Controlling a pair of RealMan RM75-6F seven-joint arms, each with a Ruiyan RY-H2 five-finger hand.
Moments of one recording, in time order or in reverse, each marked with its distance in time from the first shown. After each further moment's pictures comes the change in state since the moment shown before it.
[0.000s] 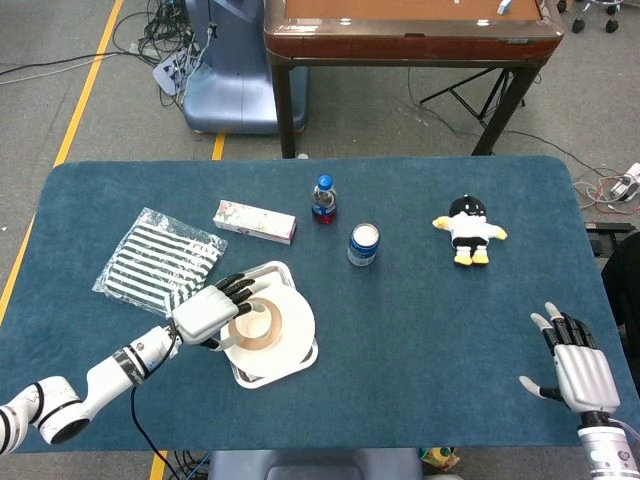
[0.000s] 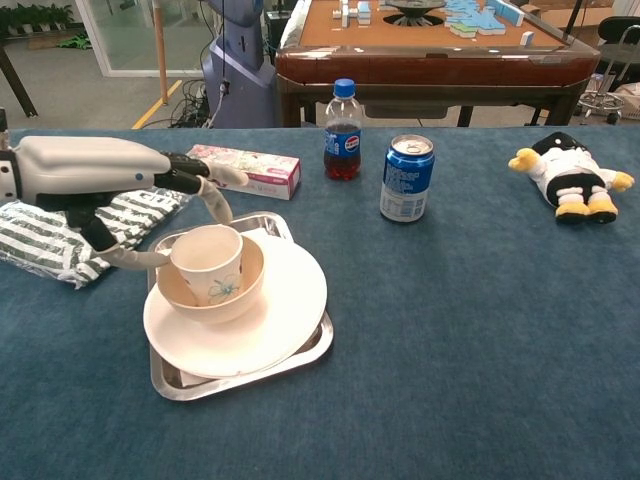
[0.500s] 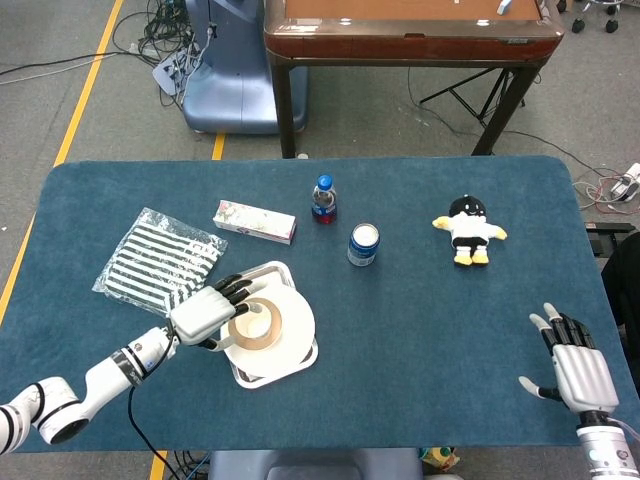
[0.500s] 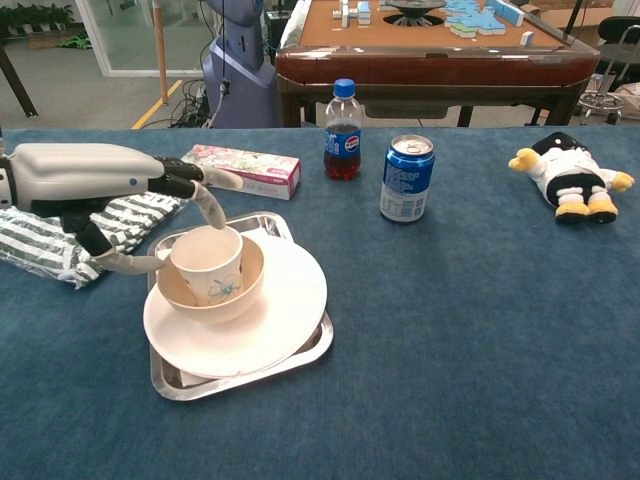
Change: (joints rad) left arm -0.002 -0.009 0.046 0.027 -0.005 0.058 -0.024; right arm 0.008 -0.004 -0.007 0.002 0.007 -0.006 -0.007
